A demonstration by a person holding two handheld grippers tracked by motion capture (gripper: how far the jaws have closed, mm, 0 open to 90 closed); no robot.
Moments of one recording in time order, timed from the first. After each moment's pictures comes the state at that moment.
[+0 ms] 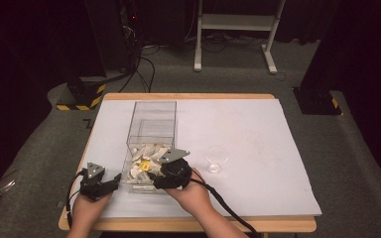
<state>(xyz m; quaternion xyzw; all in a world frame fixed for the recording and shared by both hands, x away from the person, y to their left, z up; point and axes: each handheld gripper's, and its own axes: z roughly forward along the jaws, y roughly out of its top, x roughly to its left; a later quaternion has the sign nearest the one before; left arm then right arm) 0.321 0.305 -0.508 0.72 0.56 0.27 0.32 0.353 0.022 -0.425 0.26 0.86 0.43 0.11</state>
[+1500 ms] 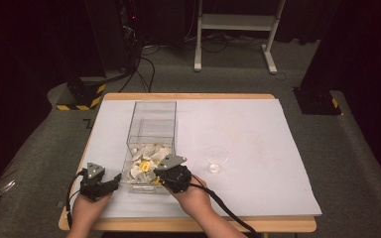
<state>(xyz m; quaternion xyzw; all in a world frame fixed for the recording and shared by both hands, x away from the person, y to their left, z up) 0.321 0.305 -0.508 0.72 0.56 0.27 0.32 0.343 0.022 -0.433 0.24 0.87 0.41 0.14</state>
